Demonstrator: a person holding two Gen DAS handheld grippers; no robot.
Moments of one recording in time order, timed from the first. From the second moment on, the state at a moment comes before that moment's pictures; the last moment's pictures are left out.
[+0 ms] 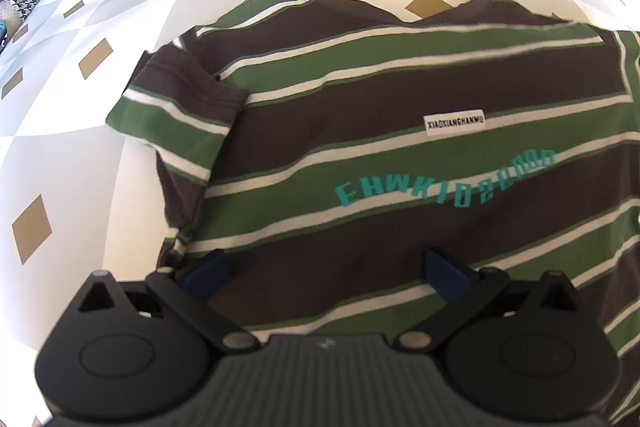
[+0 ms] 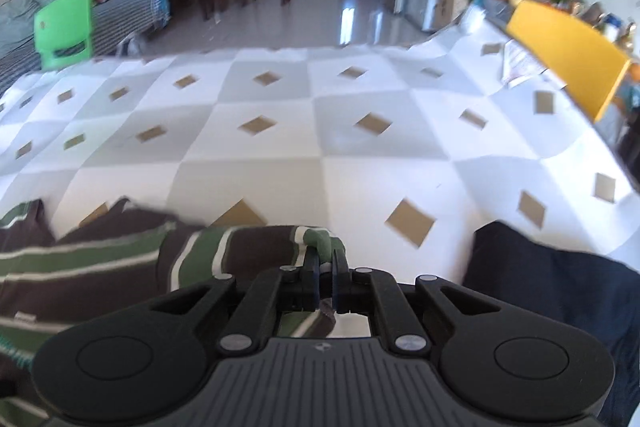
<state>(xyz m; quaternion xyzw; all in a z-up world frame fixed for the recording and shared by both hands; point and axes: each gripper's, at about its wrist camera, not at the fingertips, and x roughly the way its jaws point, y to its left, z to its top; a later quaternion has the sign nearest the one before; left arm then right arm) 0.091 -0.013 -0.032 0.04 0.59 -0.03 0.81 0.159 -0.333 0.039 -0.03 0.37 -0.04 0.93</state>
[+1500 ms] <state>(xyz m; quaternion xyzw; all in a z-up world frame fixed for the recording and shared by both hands) 0.089 -0.015 -0.031 0.04 0.58 -0.03 0.81 0.147 -0.297 -0.011 -0.12 0.51 0.09 0.85</state>
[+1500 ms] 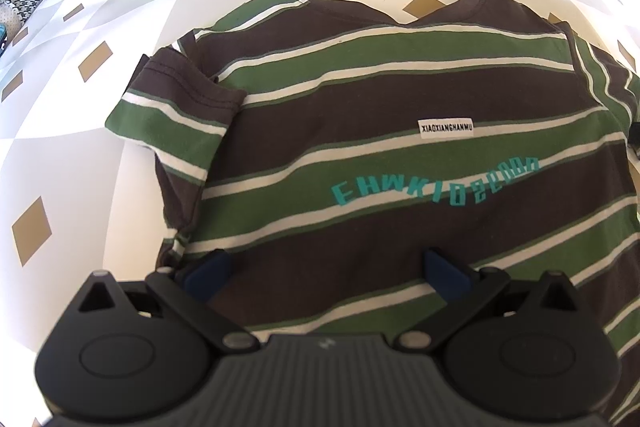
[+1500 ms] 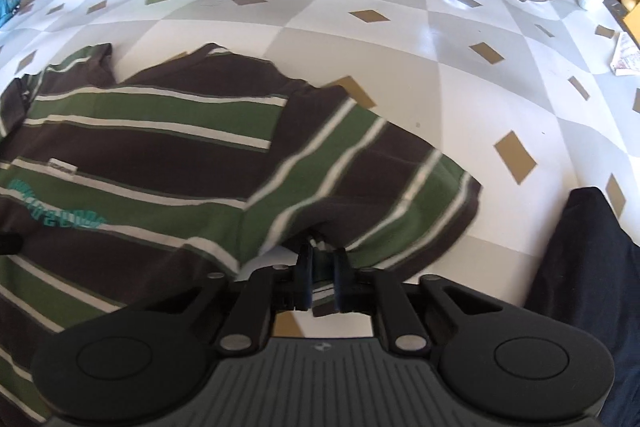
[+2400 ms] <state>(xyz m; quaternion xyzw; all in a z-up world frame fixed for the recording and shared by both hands) 0.079 0.002 -0.031 0.03 0.58 -0.04 0.81 0.134 -0.294 0.028 -0.12 0.48 0.08 0.86</state>
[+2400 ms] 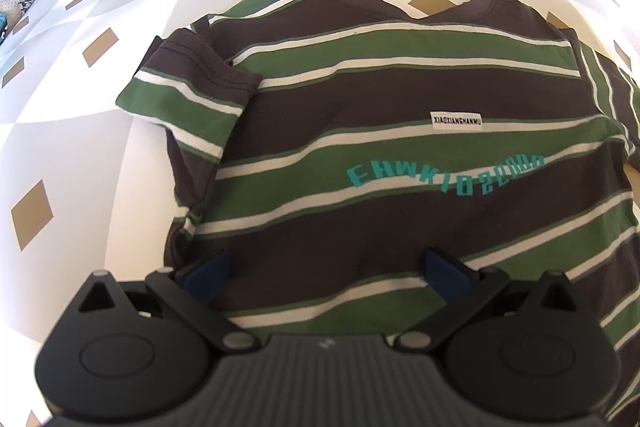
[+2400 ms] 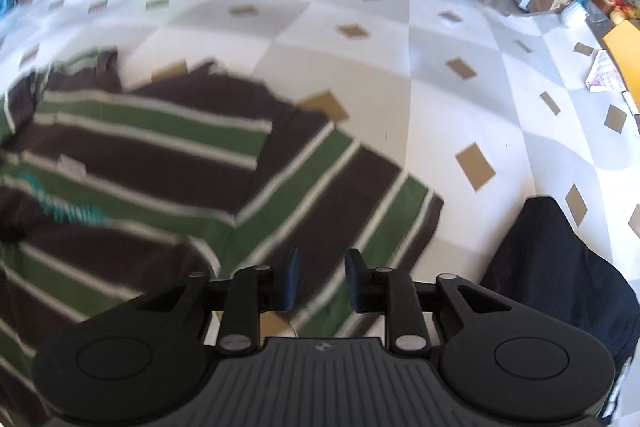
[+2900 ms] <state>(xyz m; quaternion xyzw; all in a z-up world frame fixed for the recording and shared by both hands) 0.074 -0.012 -0.029 0.06 0.59 -0.07 0.80 0.164 -0.230 0.018 -0.07 0.44 0.13 0.88</state>
